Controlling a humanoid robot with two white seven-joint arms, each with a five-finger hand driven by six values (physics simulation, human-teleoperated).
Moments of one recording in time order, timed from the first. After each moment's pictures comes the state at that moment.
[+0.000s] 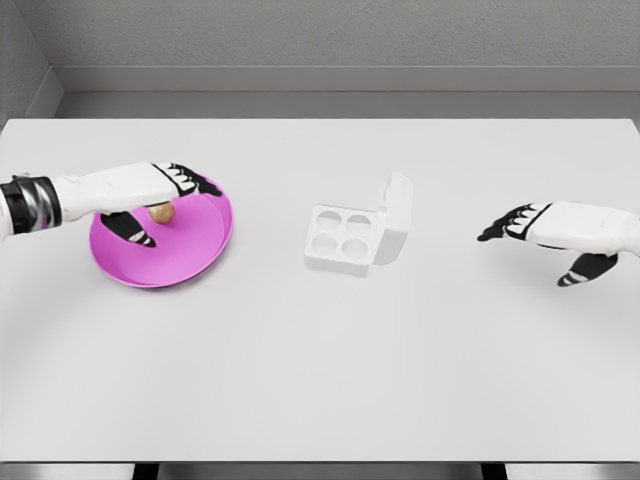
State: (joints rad) left arm -0.60 0.71 -0.50 -1.32 -0.38 -0.61 -0.61; right arm -0.49 -1.06 0.59 -1.53 0.19 -0.56 0.60
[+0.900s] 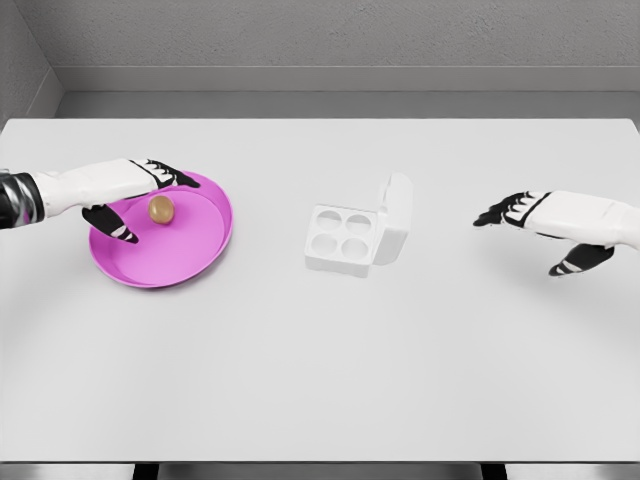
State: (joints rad) left arm -0.62 0.72 -0.49 -1.21 -0.38 -0.61 -0.61; right arm -0.52 -1.07 0.64 -1.51 0.18 -0.57 0.48
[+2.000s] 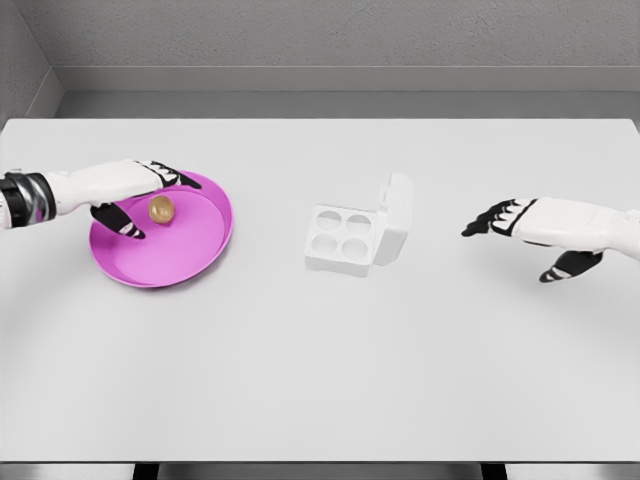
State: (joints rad) left arm -0.64 0.65 -0.47 -1.13 -0.44 -0.61 -0.61; right arm -0.52 -1.05 0.65 -1.55 0.18 -0.57 0.52
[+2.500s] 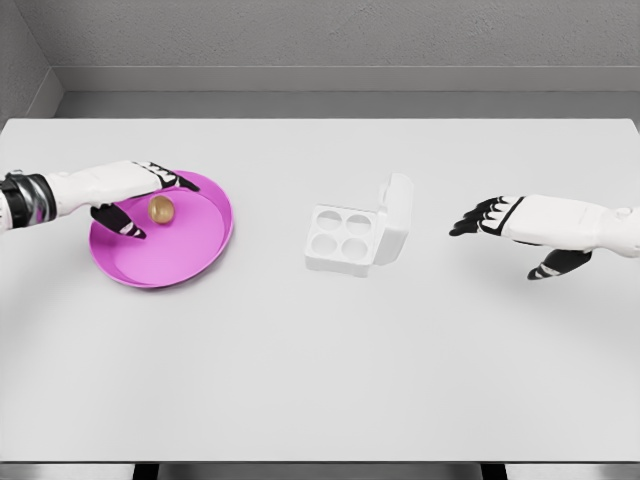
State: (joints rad) left arm -0.64 0.64 -0.47 -1.10 -0.45 -0.61 -0.61; right arm -0.54 -1.04 0.66 -1.55 0.18 -0.61 0.51
